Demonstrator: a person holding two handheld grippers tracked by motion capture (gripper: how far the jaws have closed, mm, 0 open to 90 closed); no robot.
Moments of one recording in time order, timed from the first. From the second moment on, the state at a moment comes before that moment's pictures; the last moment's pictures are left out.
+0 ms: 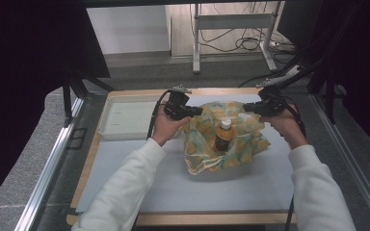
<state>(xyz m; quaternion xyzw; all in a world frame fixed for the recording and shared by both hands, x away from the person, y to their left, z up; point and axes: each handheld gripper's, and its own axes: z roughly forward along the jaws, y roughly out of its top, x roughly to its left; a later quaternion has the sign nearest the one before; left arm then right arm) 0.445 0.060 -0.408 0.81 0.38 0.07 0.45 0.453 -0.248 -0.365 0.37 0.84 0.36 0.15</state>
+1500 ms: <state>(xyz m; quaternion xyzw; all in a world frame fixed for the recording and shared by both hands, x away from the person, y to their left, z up) 0.416 0.053 -0.447 0.81 0.35 0.06 0.47 0.438 -0.256 -0.425 0.43 0.82 0.35 0.15</state>
